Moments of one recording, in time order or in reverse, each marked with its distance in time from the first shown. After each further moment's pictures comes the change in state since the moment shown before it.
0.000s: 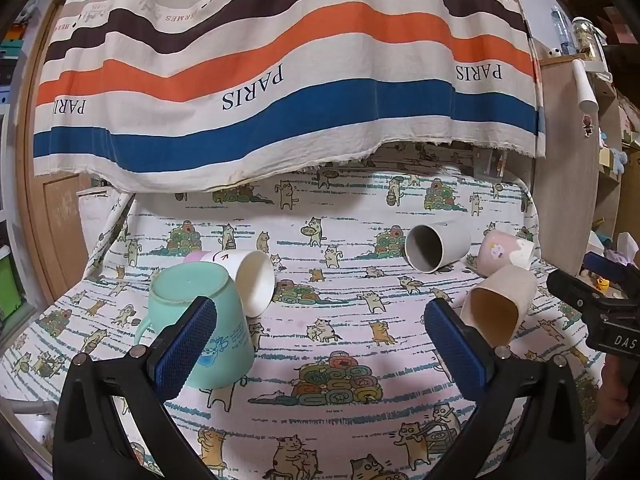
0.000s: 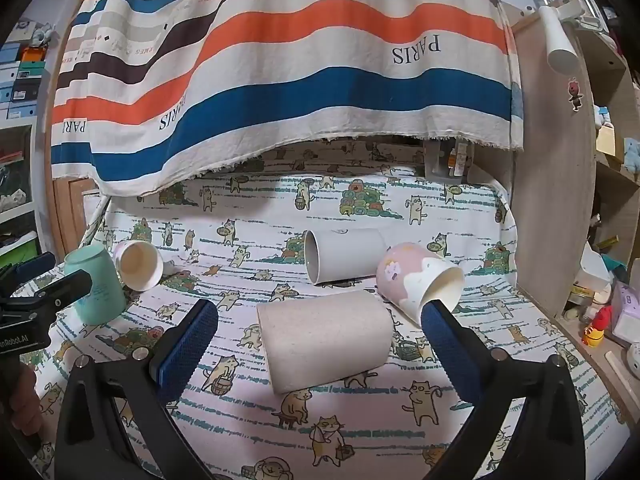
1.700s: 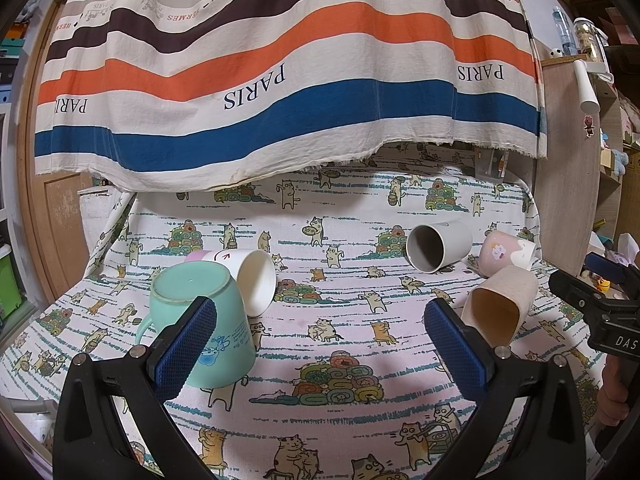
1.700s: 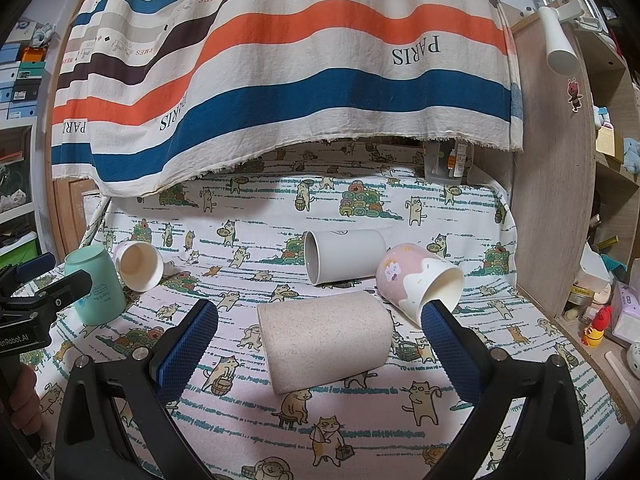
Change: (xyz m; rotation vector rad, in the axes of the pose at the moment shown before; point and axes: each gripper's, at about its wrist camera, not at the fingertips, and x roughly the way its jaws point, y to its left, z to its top) left arm 0.000 0.000 0.000 0.004 0.001 0.001; right arm 0.000 -0.001 0.001 -0.002 -0.004 -0.001
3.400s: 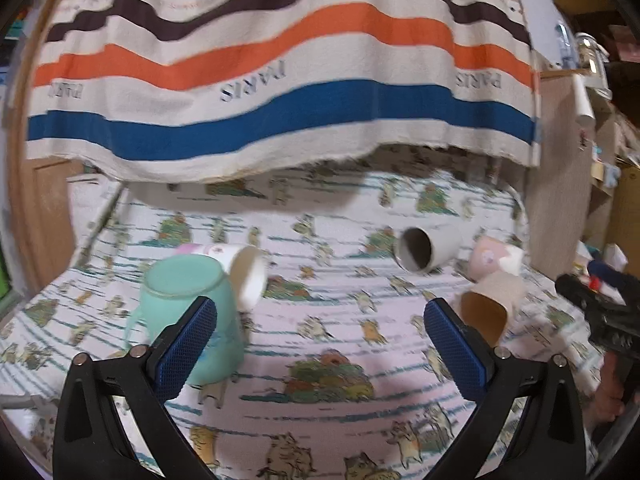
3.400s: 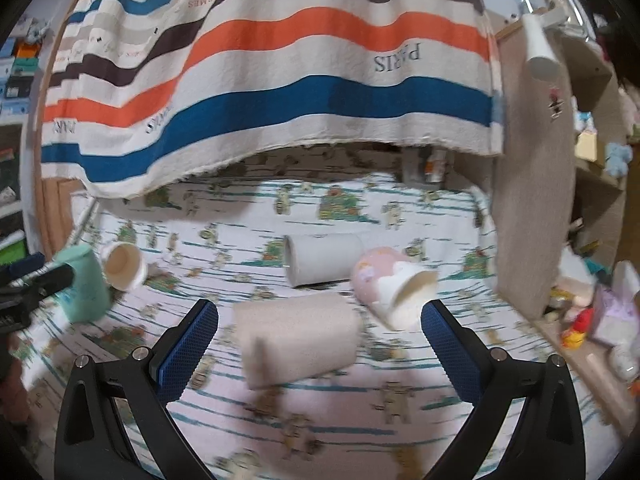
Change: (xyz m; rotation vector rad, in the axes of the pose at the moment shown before) left arm 0.001 0.007 -0.001 -0.027 0.025 -0.081; right arm -0.012 -0.020 0.001 -0.020 -0.013 -0.085
